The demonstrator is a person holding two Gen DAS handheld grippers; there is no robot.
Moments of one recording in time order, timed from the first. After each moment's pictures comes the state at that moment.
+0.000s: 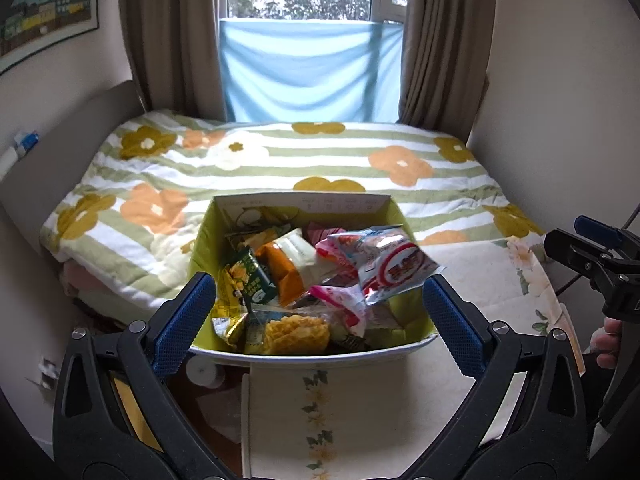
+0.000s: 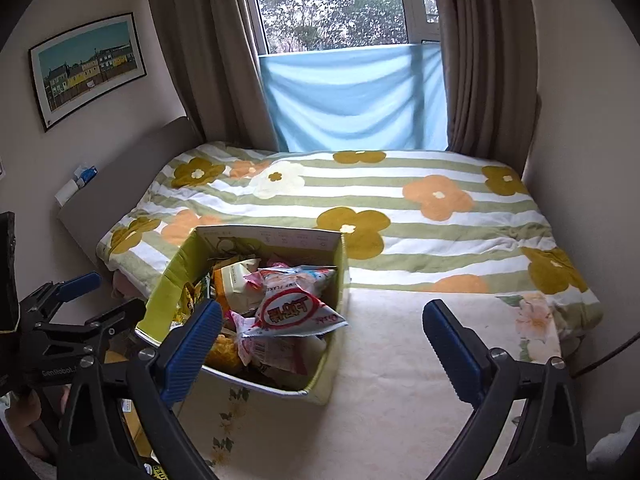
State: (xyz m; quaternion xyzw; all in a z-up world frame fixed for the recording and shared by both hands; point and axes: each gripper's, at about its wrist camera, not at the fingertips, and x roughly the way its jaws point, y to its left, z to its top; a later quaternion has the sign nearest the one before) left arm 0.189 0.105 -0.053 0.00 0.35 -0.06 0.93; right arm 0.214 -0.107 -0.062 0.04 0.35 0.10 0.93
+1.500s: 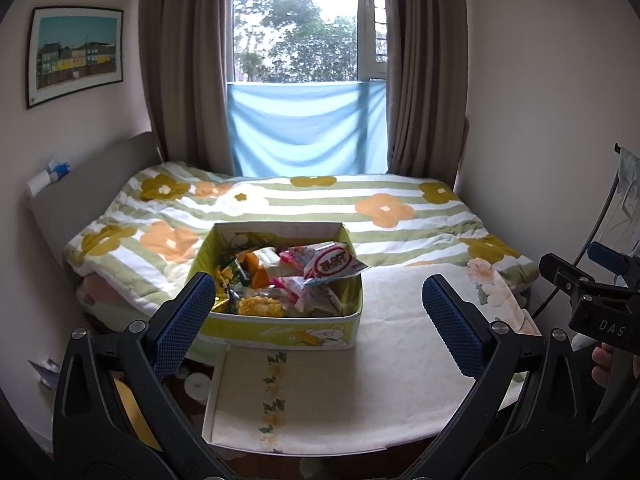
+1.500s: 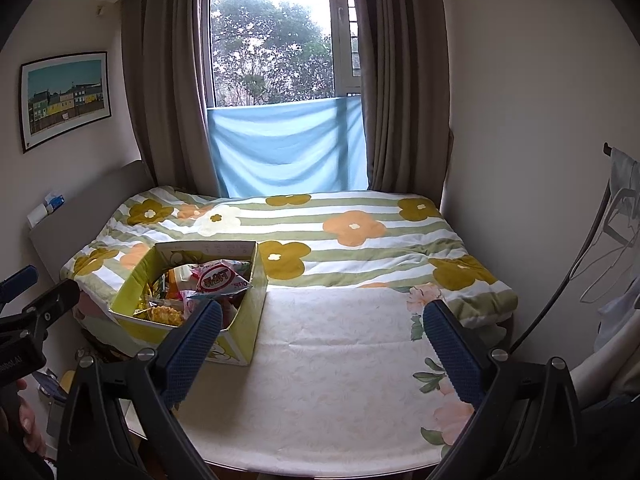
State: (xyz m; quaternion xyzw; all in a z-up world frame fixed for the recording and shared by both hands) left arm 0.032 0.028 -0.013 0.01 0.25 -0.04 0.97; right arm 0.047 -0.184 -0.035 0.02 0.26 -0.01 0.96
